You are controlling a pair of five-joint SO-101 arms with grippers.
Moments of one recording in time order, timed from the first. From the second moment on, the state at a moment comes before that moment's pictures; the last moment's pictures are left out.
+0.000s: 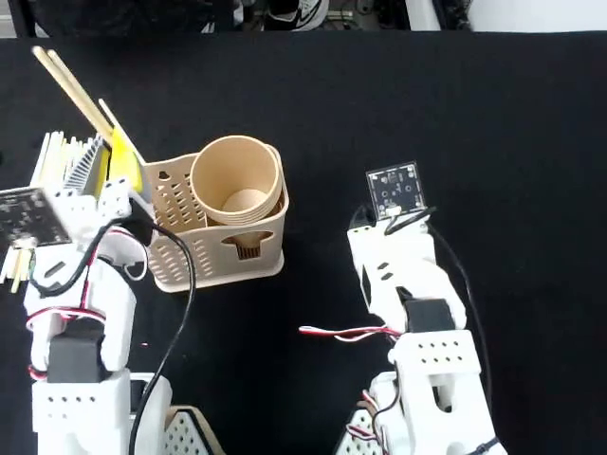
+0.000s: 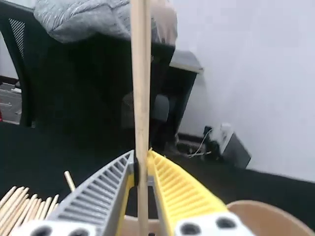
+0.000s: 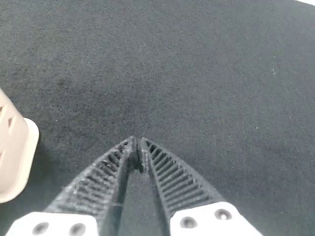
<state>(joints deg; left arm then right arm) -6.3 -78.5 60.3 26.9 11.2 -4.7 -60.4 77.8 26.9 12.1</state>
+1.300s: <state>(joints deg) -21.4 26.7 -41.3 80.8 23.8 -4.7 -60.4 77.8 26.9 12.1</state>
